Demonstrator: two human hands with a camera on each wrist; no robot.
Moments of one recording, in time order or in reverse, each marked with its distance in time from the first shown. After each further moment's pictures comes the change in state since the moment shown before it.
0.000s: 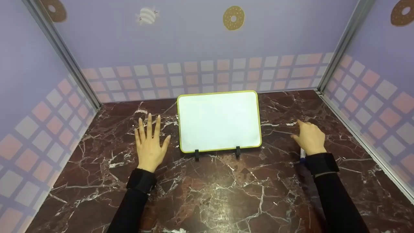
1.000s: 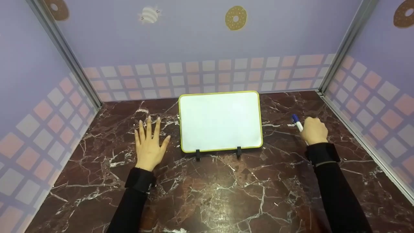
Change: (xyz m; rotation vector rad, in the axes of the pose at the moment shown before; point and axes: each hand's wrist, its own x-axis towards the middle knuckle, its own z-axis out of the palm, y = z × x) left_hand -0.002 0.000 -0.014 -0.040 -0.133 -0.057; right_hand 0.021 -0.001 -0.021 0.023 -0.093 0.108
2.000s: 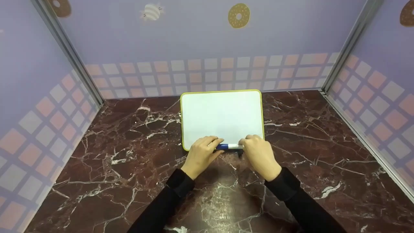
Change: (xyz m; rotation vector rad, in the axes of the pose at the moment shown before) left_hand -0.016 0.121 0.054 -0.089 0.262 0.693; right_hand -0.098 -0.163 0.044 -0.045 0.336 -0.576
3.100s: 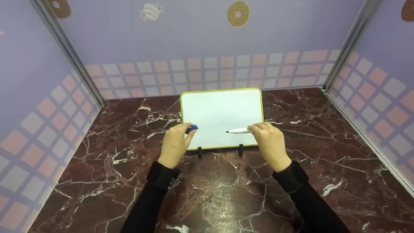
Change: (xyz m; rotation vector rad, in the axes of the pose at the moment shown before) left_hand 0.012 -0.038 -0.062 -0.051 -0.049 -0.437; right_hand 0.009 0.031 -0.004 0.018 0.356 -0.065
